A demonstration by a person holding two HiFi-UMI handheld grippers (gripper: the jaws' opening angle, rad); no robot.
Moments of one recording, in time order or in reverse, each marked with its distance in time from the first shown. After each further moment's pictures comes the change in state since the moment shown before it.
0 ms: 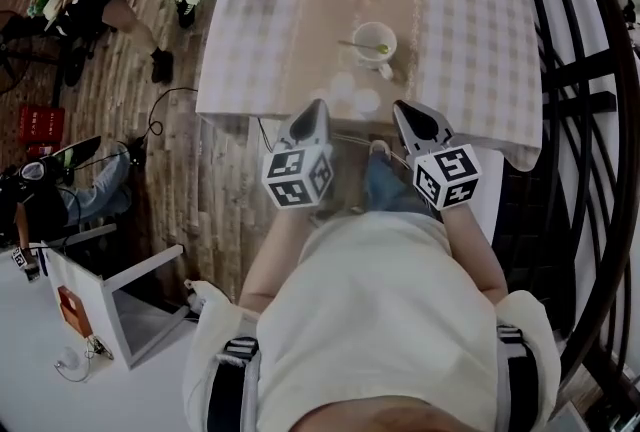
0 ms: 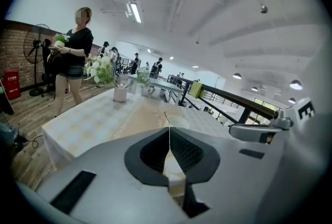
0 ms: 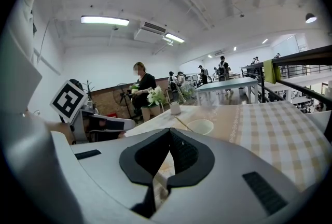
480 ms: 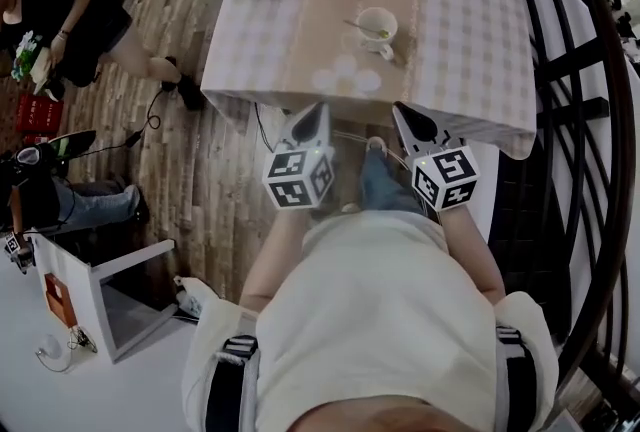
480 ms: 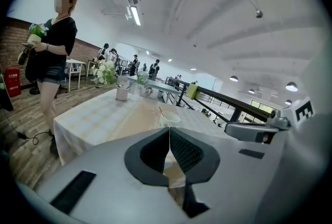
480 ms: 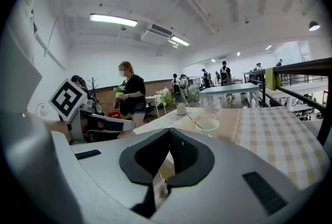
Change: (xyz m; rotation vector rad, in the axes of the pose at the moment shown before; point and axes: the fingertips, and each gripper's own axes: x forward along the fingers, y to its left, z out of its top) left arm -0.028 -0.021 0.007 -0.014 -0.023 -0.017; right arm -0.023 0.016 0.019 -0.059 -0.018 0.017
